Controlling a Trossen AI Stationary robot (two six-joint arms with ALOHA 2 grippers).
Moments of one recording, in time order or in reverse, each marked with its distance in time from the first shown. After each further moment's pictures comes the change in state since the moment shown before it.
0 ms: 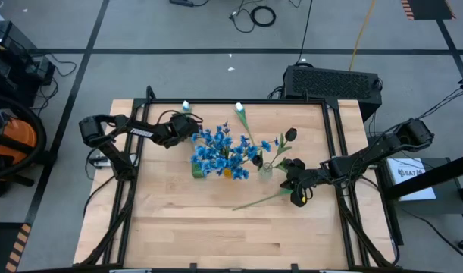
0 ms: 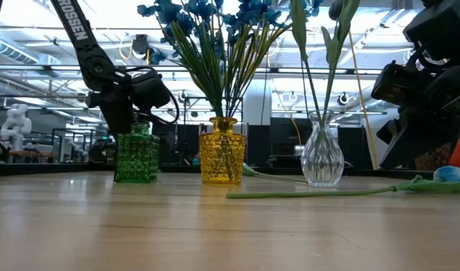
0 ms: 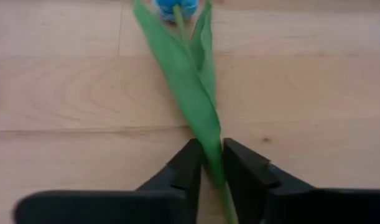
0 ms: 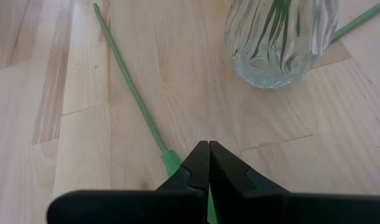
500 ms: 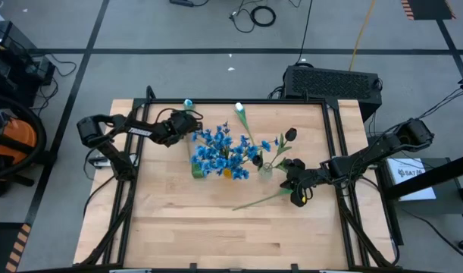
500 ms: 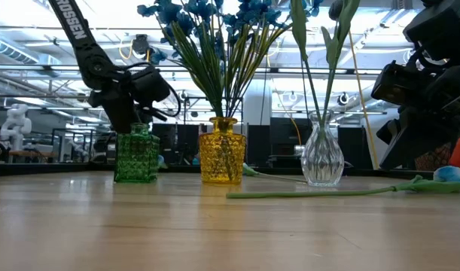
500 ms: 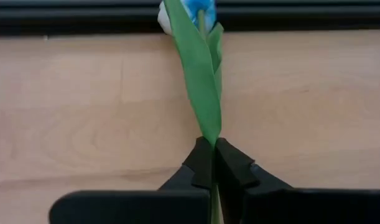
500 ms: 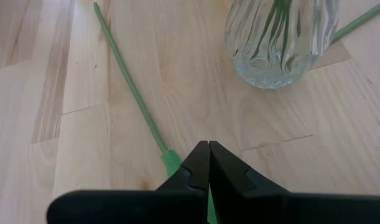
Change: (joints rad) left arm 0.022 -0.024 -0.002 0.072 -0.054 0.114; right arm 0.000 0.000 0.000 0.000 0.000 -0.004
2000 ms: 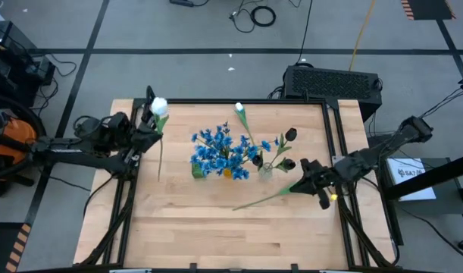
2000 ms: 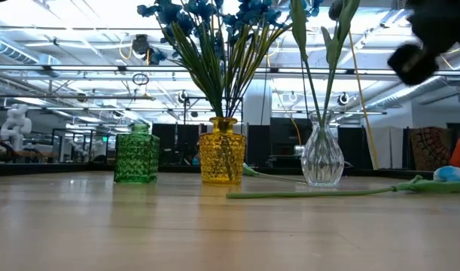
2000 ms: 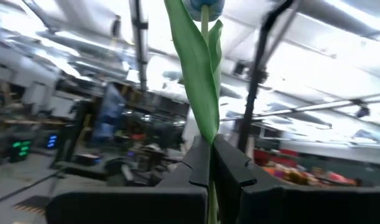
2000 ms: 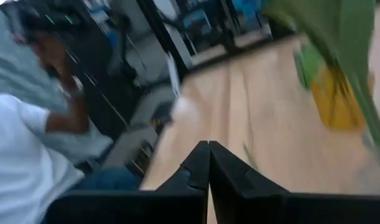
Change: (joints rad) left arm -0.520 -1.037 0.001 0.400 0.701 0.463; right arm 0.180 -0.548 0.031 0.016 -0.004 0.031
